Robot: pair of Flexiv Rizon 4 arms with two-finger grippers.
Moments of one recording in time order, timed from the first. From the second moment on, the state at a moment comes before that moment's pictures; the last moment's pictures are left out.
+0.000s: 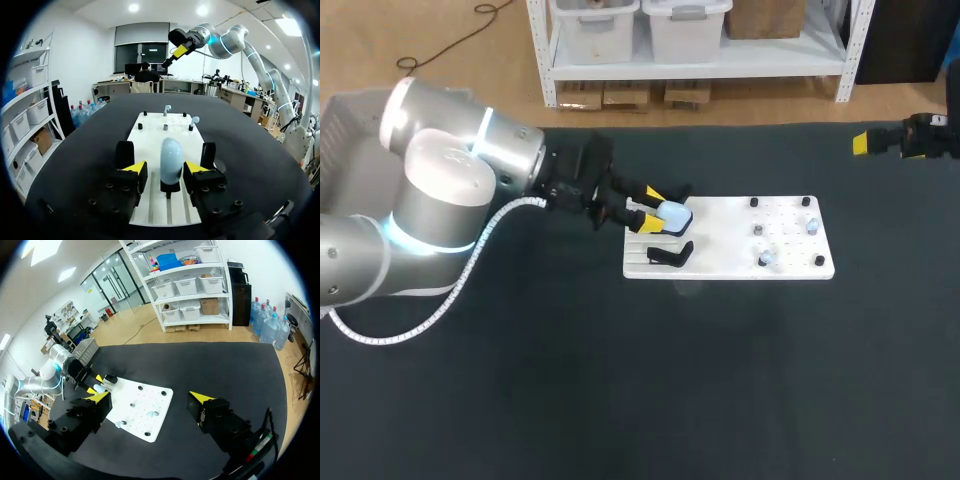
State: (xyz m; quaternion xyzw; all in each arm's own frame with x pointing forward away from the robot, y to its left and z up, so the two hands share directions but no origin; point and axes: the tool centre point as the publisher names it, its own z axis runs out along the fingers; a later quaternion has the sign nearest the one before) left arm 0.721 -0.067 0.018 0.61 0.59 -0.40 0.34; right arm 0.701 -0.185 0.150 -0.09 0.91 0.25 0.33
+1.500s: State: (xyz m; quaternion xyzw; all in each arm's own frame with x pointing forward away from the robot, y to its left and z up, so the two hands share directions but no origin) left arm 0.716 -0.075 0.011 0.60 0.58 -0.41 0.35; right arm 0.701 -0.185 0.150 -0.09 0.91 0.25 0.33
